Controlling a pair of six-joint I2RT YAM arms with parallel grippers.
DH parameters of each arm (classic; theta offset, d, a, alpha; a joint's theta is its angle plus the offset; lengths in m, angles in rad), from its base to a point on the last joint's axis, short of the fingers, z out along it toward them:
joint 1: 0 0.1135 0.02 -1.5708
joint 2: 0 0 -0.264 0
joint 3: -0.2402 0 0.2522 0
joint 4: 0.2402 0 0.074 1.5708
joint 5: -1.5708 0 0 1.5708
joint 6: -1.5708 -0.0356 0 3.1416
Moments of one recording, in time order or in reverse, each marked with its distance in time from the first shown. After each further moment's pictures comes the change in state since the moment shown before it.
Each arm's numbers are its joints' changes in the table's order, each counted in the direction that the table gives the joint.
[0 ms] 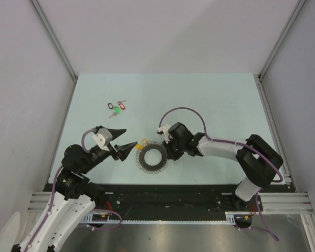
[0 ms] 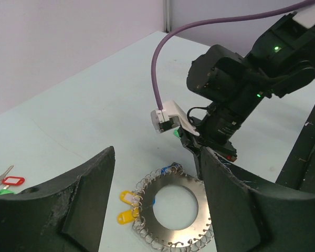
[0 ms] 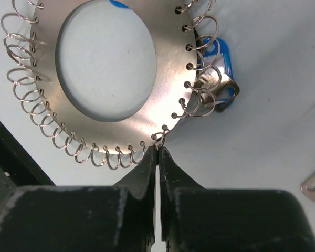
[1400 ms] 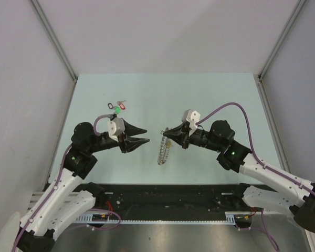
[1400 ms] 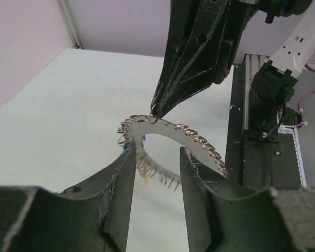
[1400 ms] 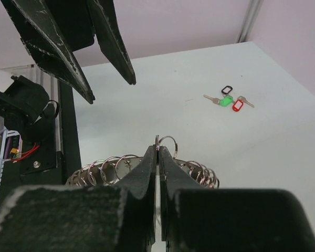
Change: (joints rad) left arm -0.012 0.338 -0.167 -0.144 -0.409 -0.011; right arm 0.028 -0.679 0.136 -0.409 0.130 0.180
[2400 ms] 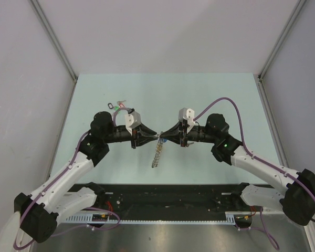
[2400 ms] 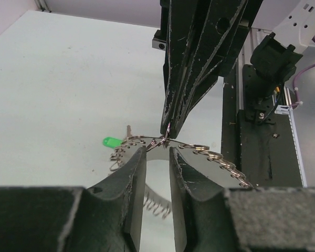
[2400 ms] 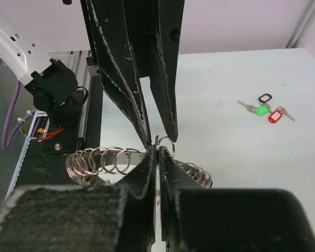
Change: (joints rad) left arm -0.042 0.242 -0.020 -0.044 -0.046 -0.062; right arm -0.132 0.150 0.010 -0.158 0.341 -0.021
